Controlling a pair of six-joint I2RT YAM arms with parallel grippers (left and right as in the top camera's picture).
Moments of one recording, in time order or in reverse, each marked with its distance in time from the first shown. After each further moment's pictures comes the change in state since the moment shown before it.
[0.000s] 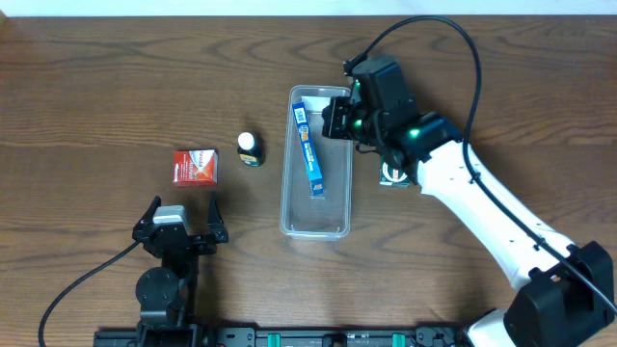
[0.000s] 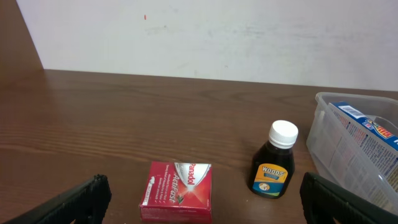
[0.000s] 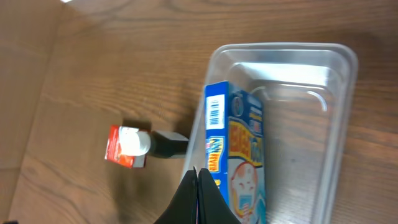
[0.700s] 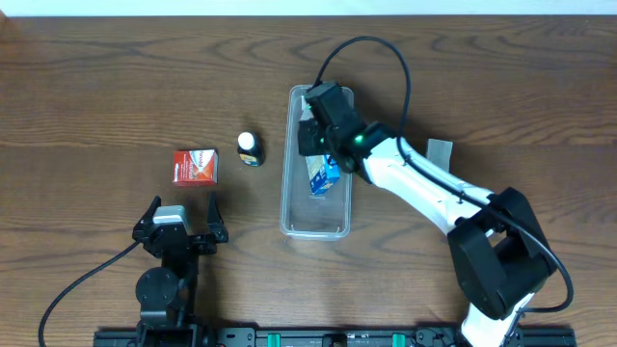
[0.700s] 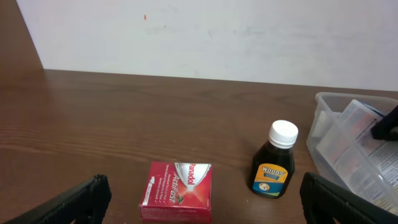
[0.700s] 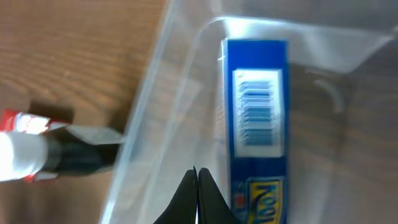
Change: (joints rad) left arm 0.000 0.000 0.000 0.000 0.000 0.000; right arm 0.080 0.253 0.000 0.103 0.186 -0.086
